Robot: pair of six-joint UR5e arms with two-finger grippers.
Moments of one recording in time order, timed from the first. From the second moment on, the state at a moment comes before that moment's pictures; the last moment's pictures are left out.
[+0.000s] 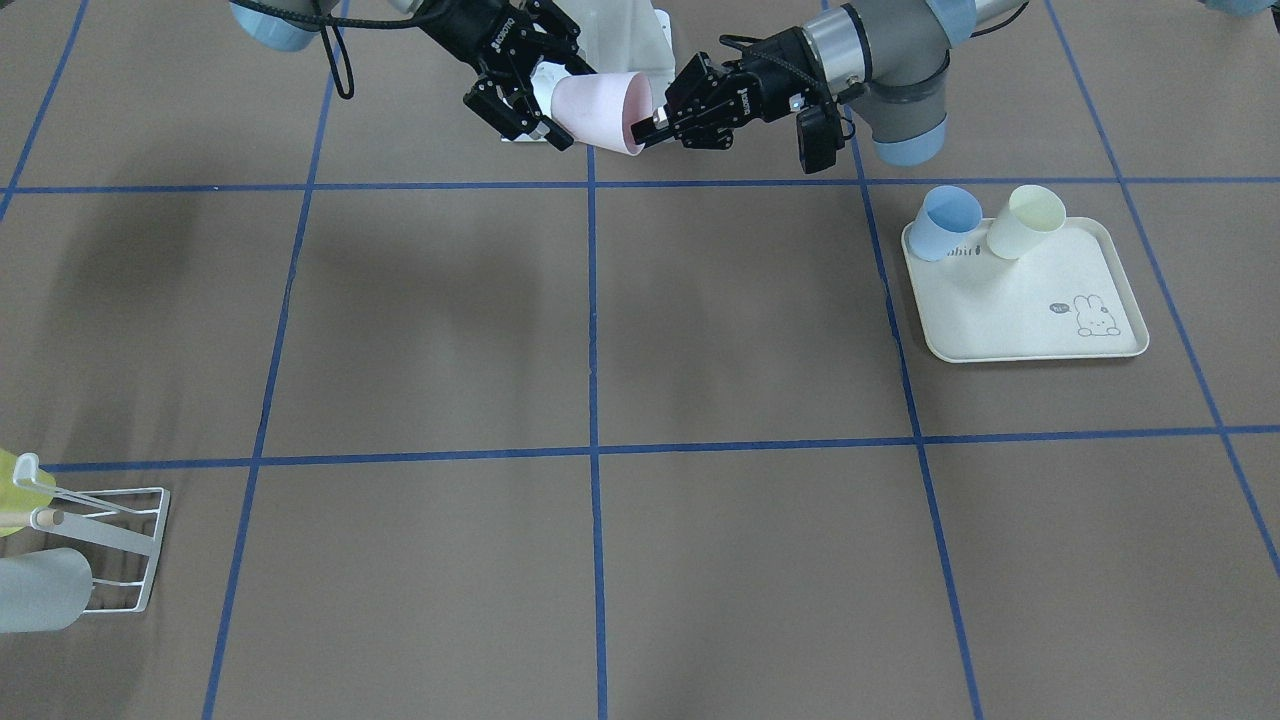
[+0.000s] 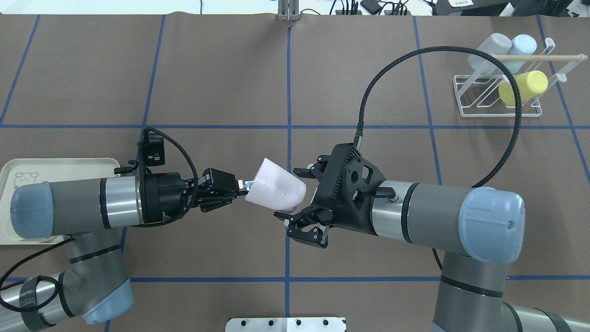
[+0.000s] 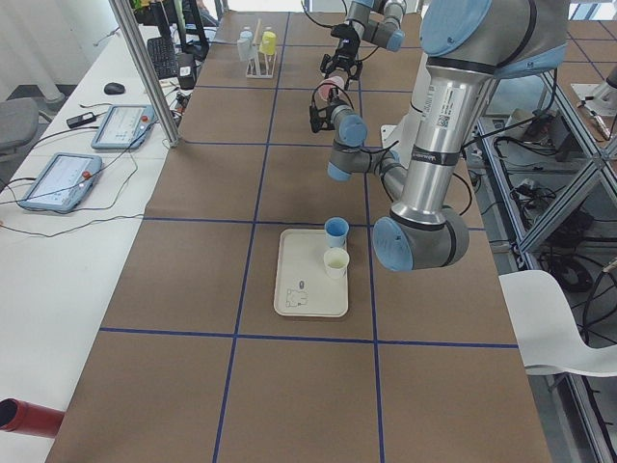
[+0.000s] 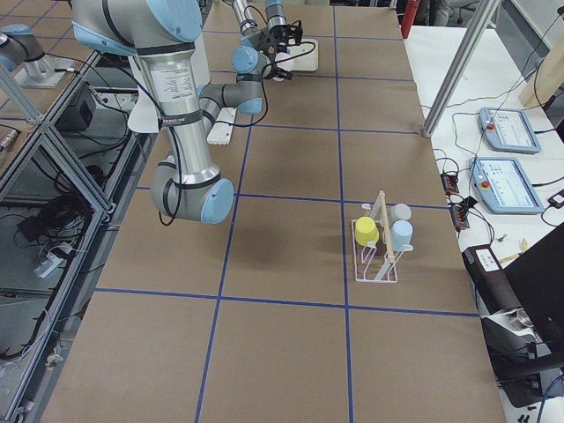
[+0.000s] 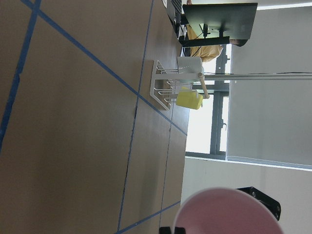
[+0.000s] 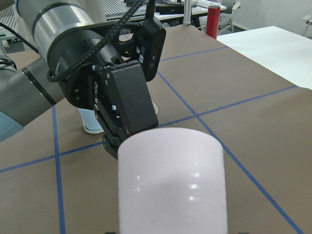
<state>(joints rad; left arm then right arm) -0.44 -1.89 -1.76 -3.10 -1.74 -1.86 0.34 -1.21 2.06 -0.78 1.60 0.29</state>
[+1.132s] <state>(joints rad) -0.44 -1.89 -1.77 -3.10 -1.74 -1.86 0.35 -1.20 2.08 -0.78 1.60 0.29</state>
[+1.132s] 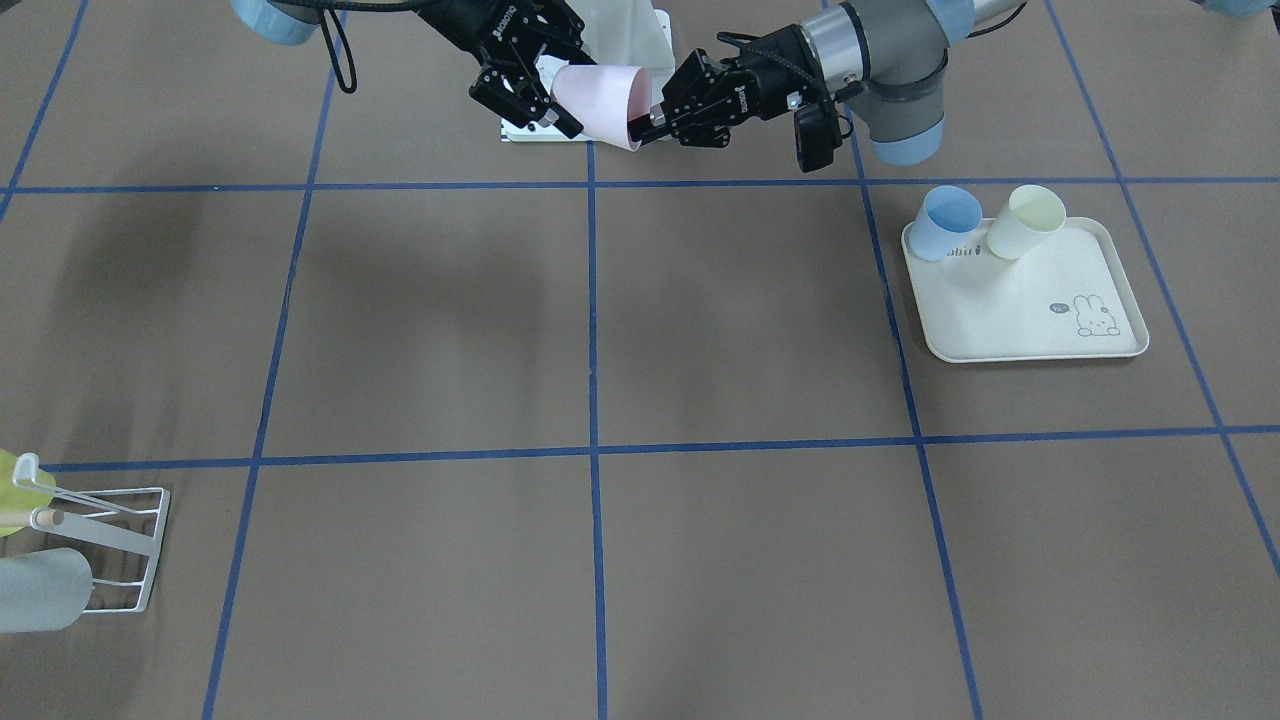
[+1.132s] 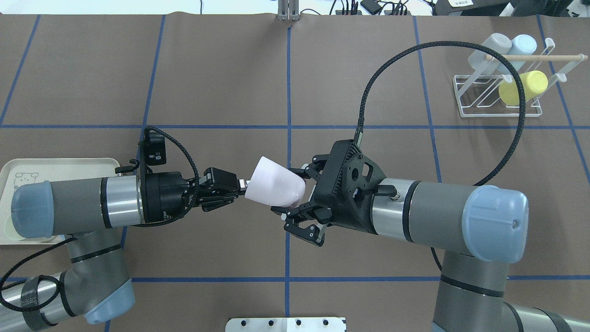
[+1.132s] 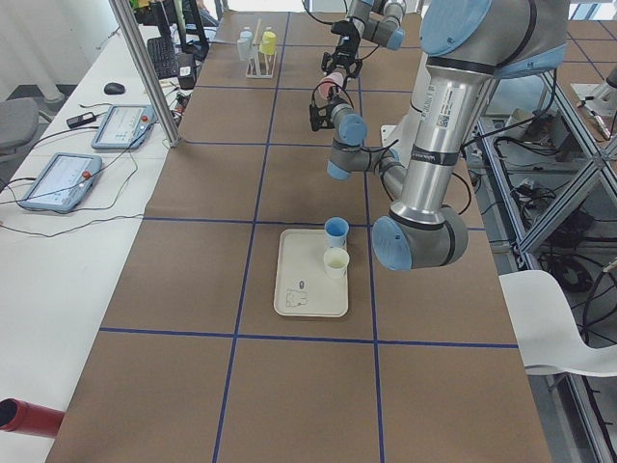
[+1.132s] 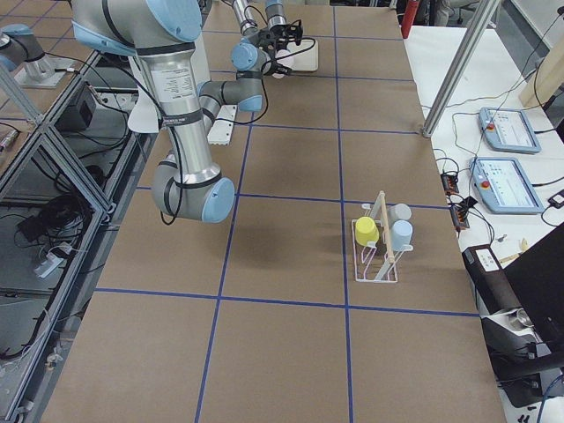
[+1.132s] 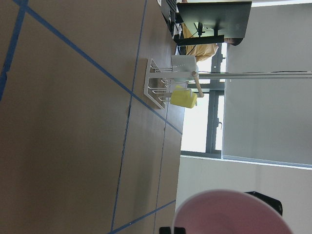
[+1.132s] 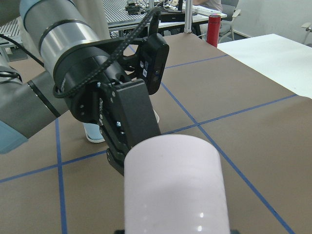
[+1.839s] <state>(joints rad) -0.45 -1.89 -1.78 -3.10 -1.75 -1.83 0.35 -1.20 2.08 -0.78 1.61 0.29</state>
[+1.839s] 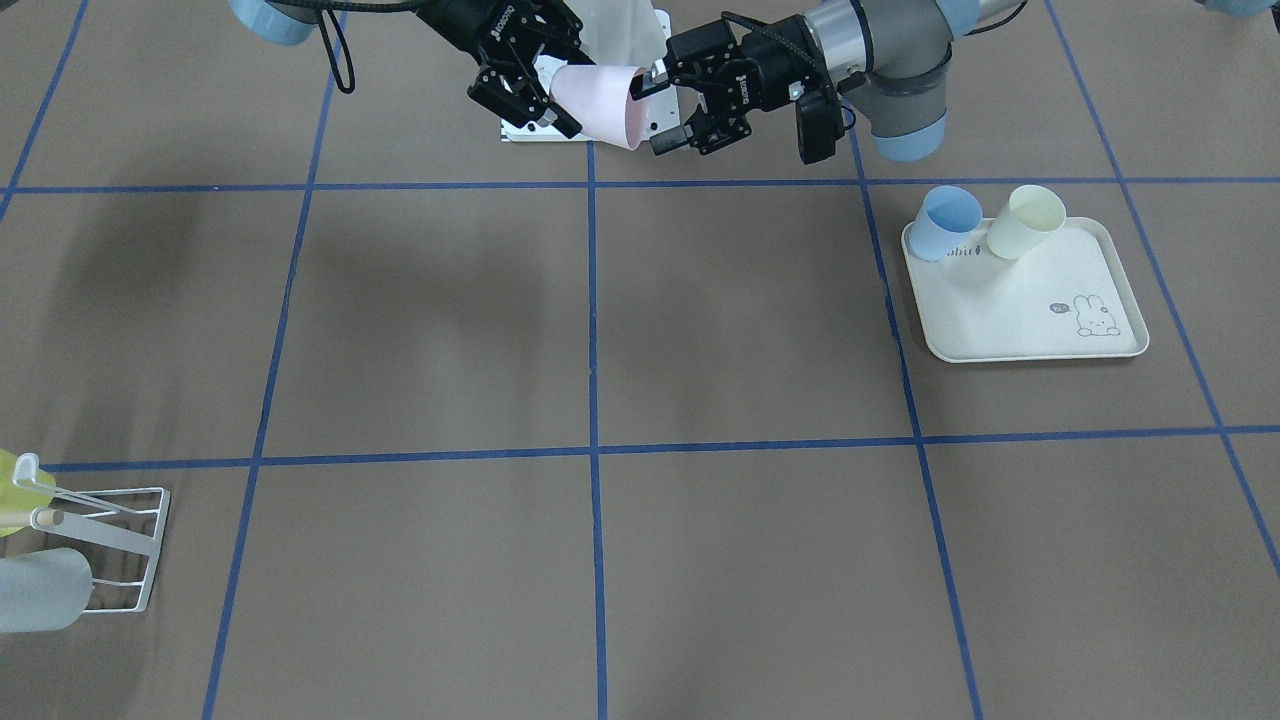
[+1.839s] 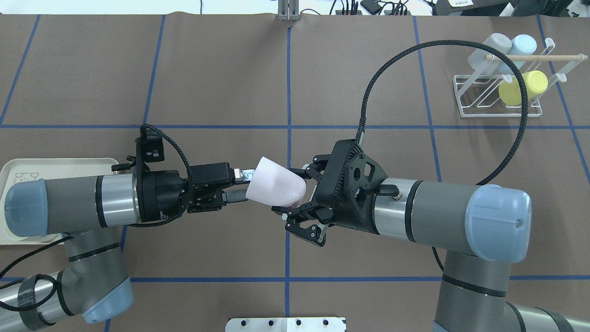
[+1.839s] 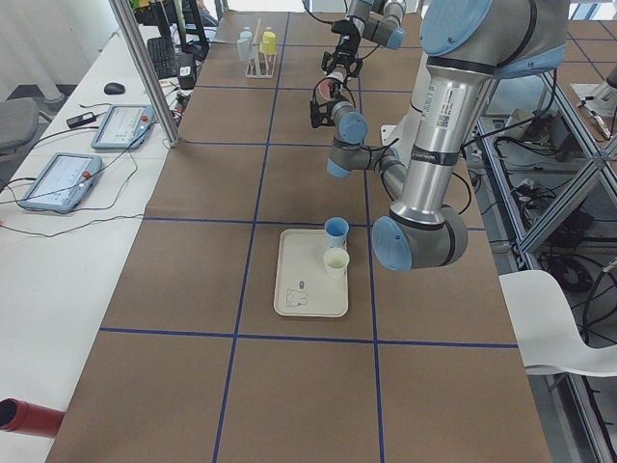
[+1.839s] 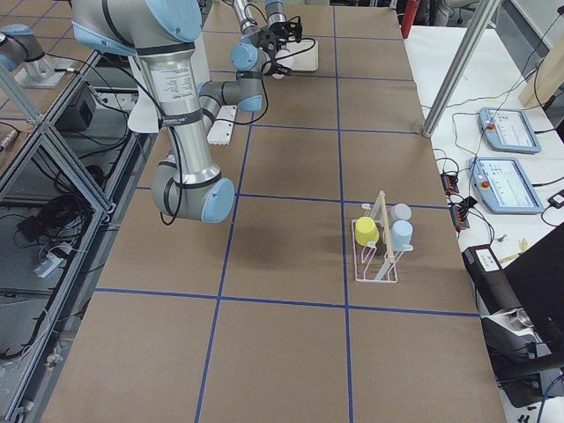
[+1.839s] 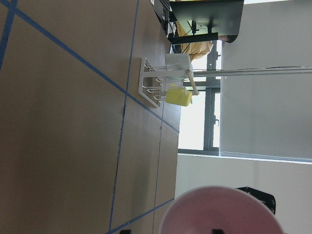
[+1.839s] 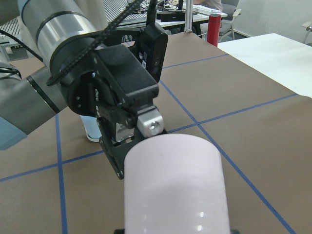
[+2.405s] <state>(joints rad) -0.53 -1.86 -1.78 -3.09 -1.80 -1.80 0.37 -1.21 2.11 -0.80 1.63 0.29</state>
